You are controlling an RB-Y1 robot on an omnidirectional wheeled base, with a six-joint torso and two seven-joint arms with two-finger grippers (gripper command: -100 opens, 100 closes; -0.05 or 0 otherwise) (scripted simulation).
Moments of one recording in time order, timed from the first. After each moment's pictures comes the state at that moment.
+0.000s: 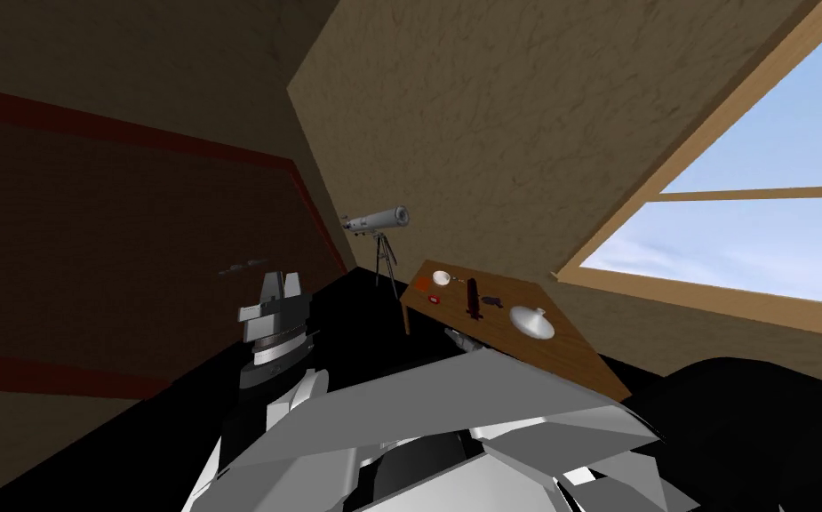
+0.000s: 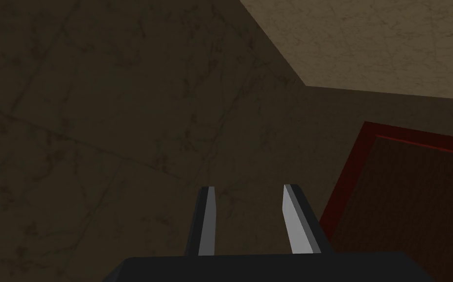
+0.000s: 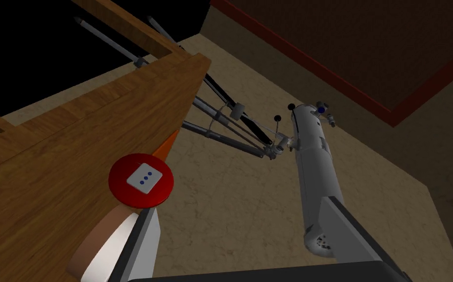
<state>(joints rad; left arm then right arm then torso) 0.55 0.04 0.00 -2.37 0.02 -0.58 -0.05 0.37 -0.80 0.66 -1.41 -0.22 -0.64 0.36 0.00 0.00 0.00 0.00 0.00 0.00</state>
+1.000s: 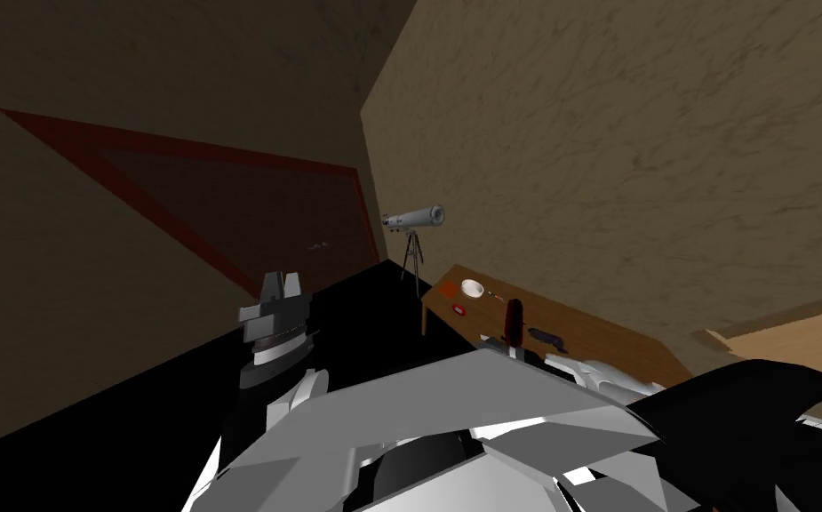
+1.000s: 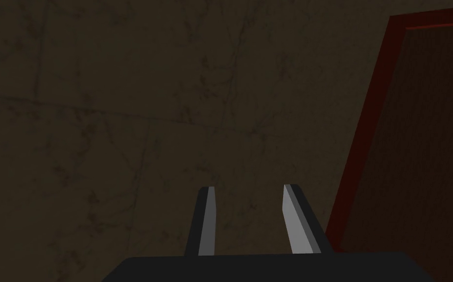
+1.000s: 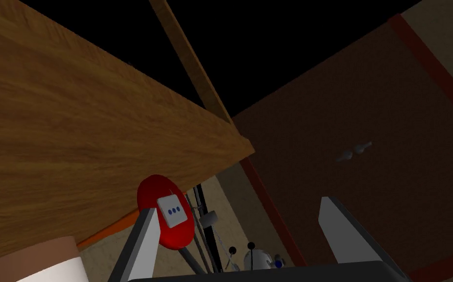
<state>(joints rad) 0.55 0.04 0.00 -2.37 0.02 -0.58 -0.05 0.24 -1.01 0.80 -1.08 -0.18 -0.67 0.53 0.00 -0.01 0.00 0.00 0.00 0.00</state>
